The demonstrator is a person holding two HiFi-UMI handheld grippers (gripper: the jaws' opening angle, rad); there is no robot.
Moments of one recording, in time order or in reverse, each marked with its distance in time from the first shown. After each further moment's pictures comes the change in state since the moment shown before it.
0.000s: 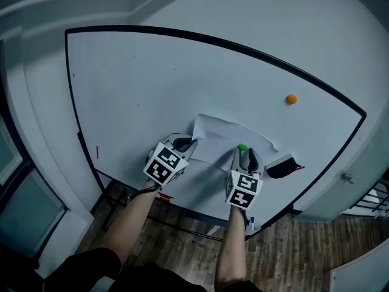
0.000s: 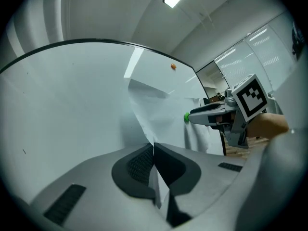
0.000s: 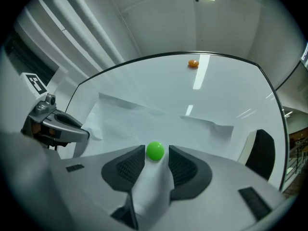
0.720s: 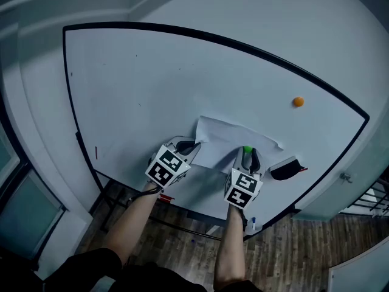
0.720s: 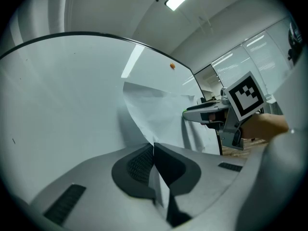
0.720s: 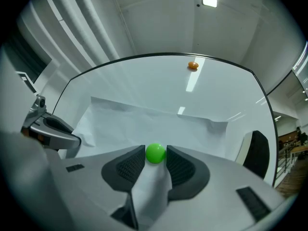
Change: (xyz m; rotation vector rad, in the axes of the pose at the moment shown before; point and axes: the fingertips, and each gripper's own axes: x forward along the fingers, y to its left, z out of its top) left arm 0.007 0.001 -0.014 -0.013 -0.021 -0.056; right arm 0.009 0.001 0.001 -0.004 -0.008 -0.119
